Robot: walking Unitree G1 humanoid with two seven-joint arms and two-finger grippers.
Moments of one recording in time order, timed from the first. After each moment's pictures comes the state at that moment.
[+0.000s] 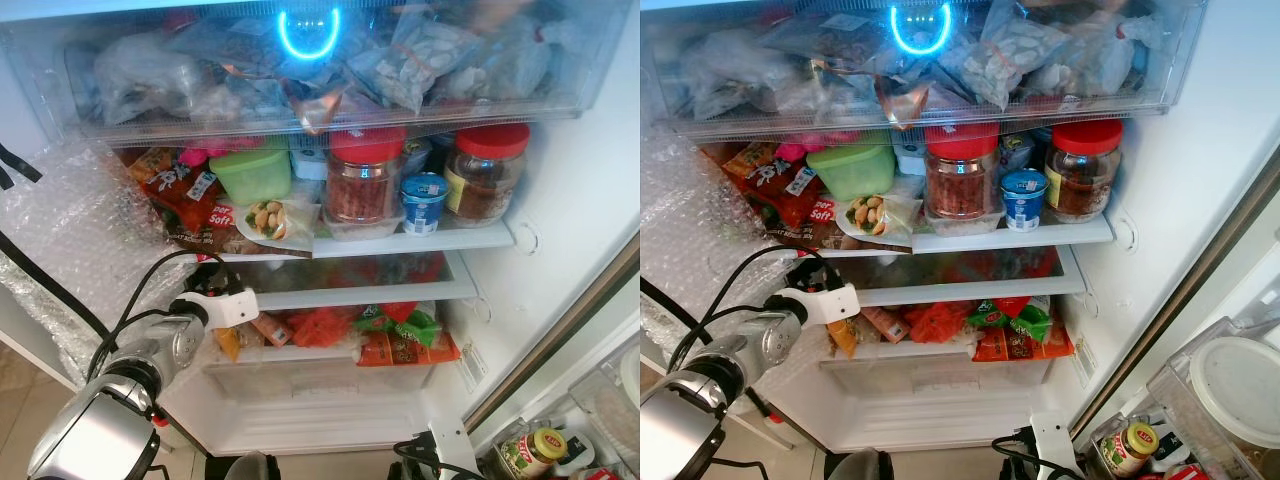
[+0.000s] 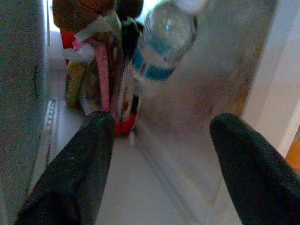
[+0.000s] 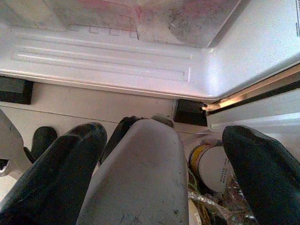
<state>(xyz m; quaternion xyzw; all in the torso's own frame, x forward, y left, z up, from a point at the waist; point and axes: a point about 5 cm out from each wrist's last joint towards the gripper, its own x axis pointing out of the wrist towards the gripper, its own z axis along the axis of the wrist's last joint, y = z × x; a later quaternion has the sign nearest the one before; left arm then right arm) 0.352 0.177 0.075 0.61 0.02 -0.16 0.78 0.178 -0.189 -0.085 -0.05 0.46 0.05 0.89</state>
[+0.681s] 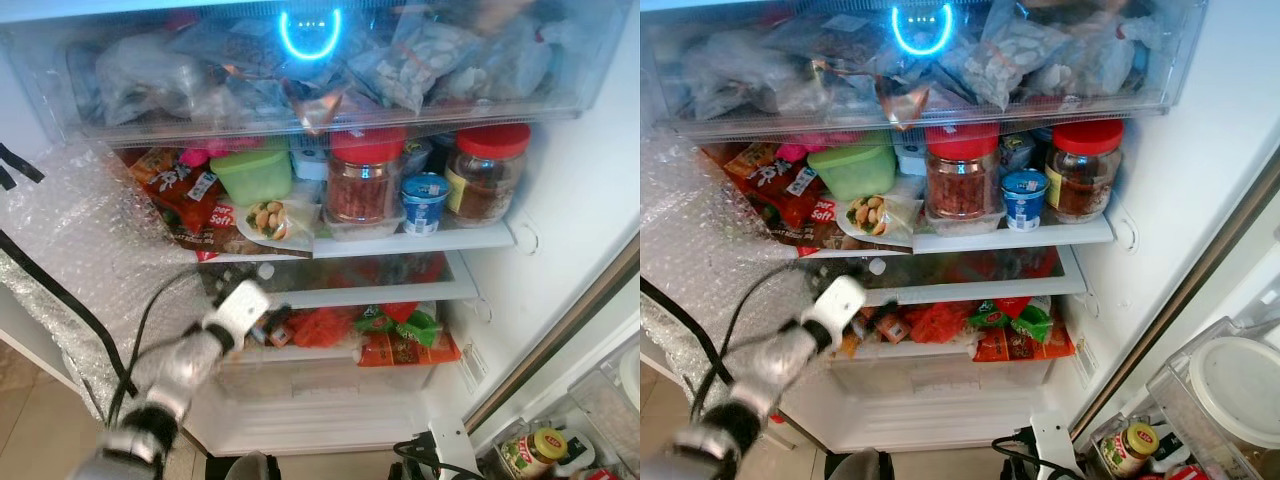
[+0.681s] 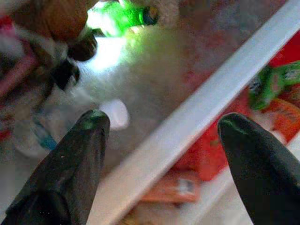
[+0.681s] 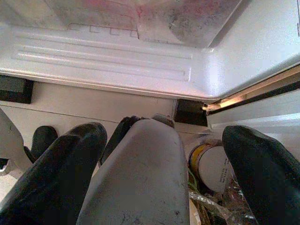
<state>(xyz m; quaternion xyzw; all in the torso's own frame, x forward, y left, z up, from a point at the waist) 0.316 0.149 0.062 0.22 0.01 -0.27 0.94 0.177 -0.189 -0.085 -0.05 0.46 0.05 0.89</state>
